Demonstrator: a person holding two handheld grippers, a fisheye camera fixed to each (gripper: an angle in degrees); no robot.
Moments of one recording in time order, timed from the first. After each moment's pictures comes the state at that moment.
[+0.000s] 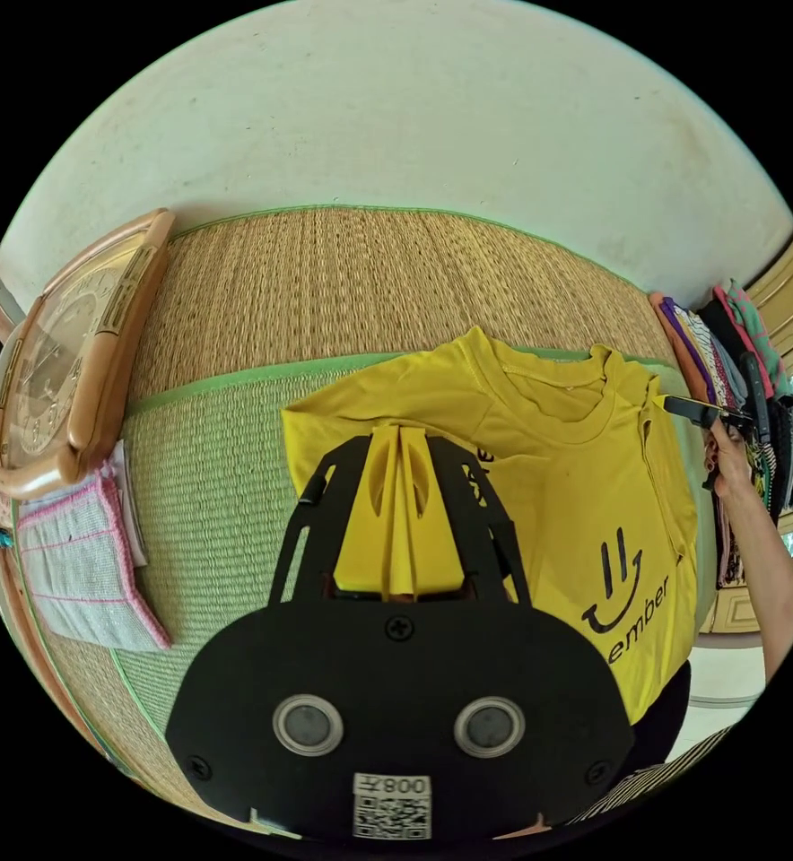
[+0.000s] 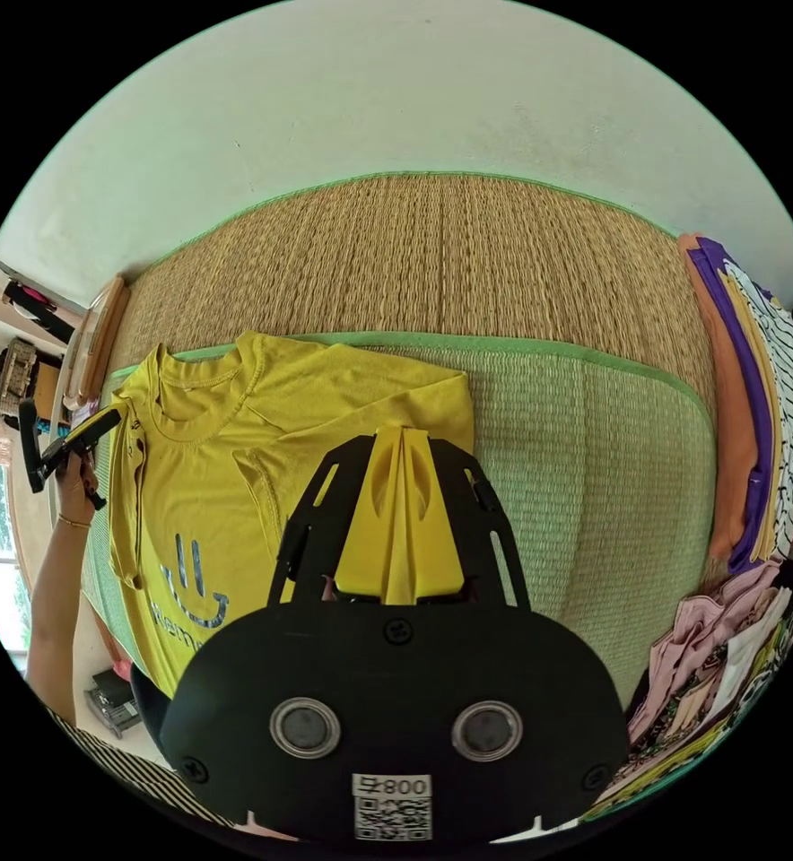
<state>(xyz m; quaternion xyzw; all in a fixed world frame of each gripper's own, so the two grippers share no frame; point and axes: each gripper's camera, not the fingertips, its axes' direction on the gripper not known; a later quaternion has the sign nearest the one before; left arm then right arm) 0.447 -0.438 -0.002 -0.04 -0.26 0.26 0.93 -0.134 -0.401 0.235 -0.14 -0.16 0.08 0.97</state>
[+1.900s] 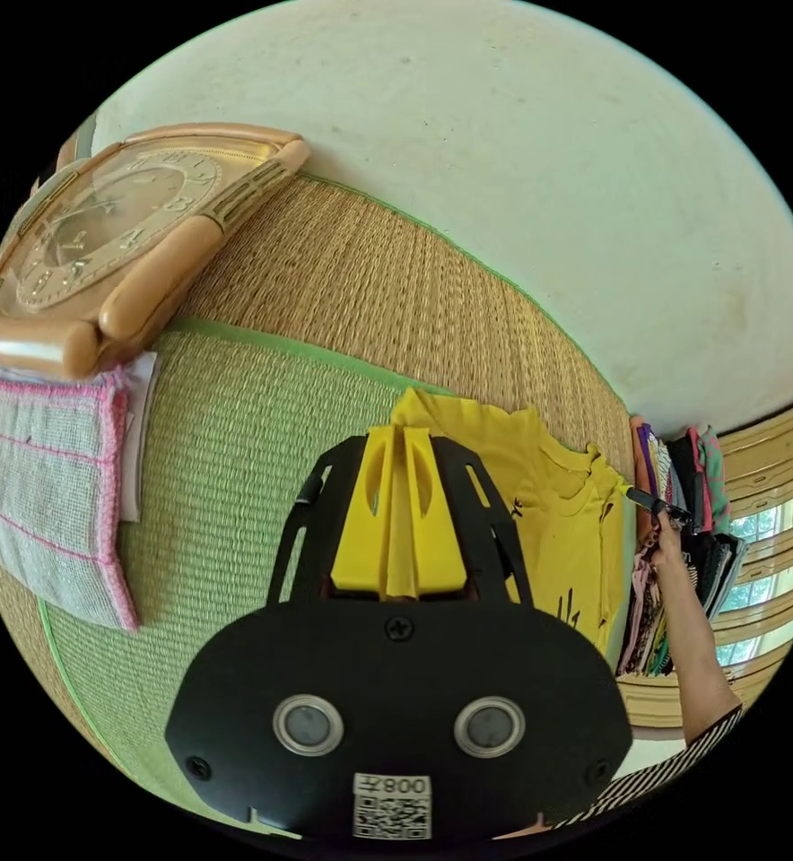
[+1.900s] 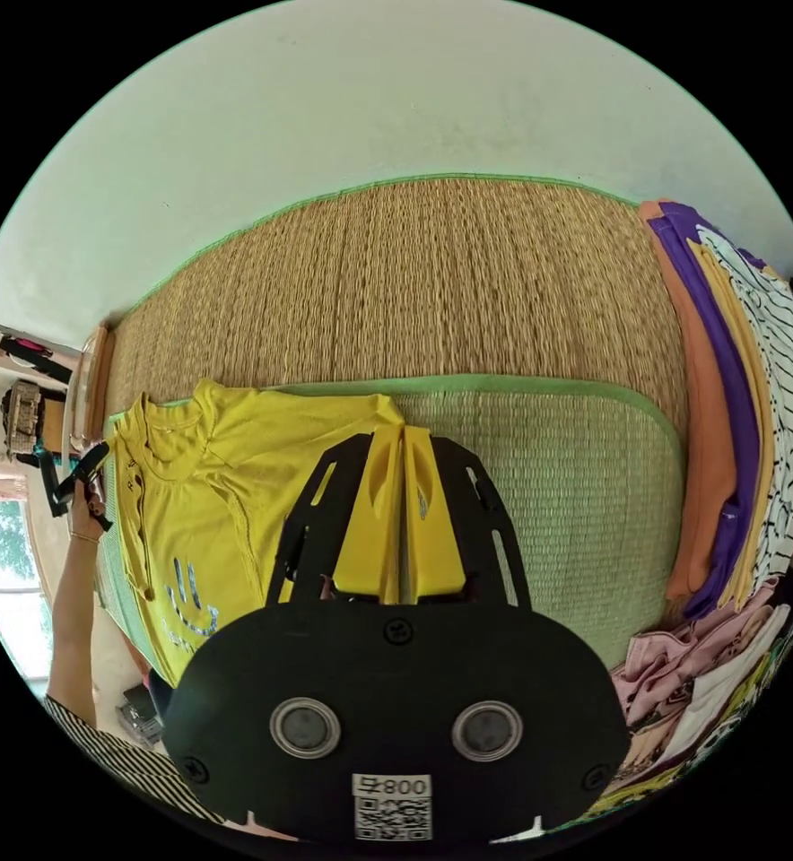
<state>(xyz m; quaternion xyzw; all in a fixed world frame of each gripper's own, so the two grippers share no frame) 0.231 -0.379 0.003 0.02 -0.13 0.08 0.99 -0.018 -0.361 0.279 -0.15 -0.20 0.15 0.96</state>
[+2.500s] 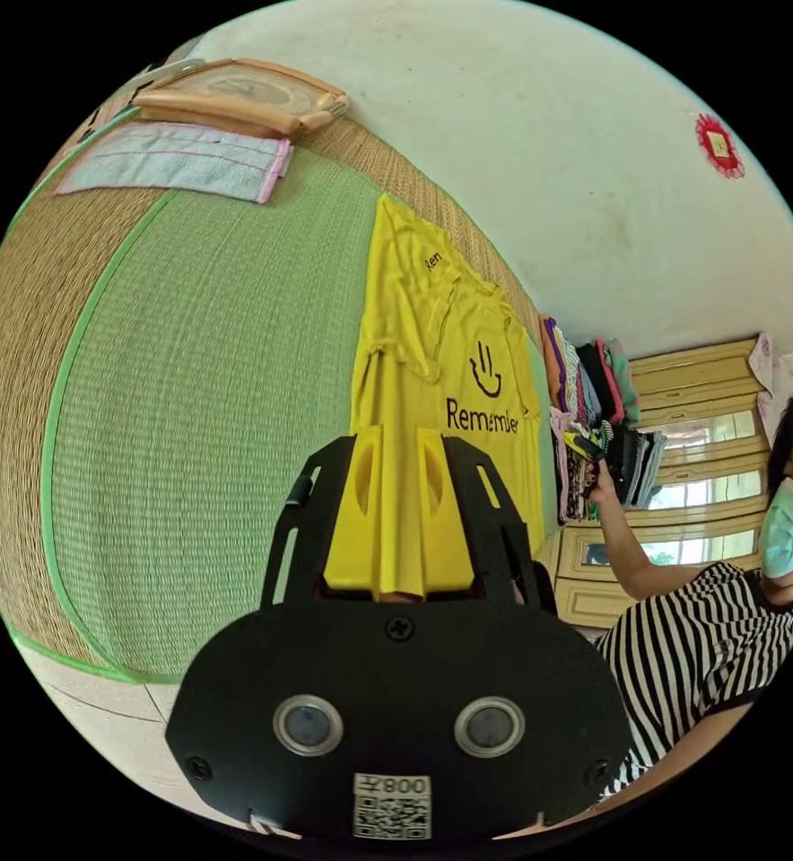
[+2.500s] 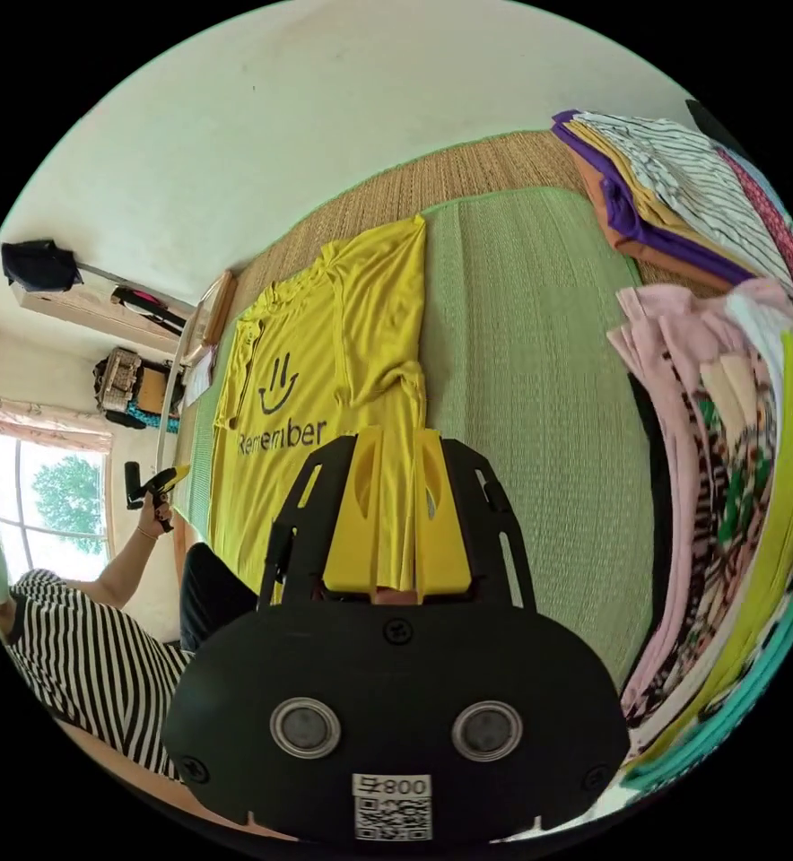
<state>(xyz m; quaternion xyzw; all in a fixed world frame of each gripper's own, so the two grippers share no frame) 0.125 -0.071 -0.085 -0.08 -0.05 0.06 0.99 0.038 -0.021 0.079 -0.13 -0.33 0.16 0.92</state>
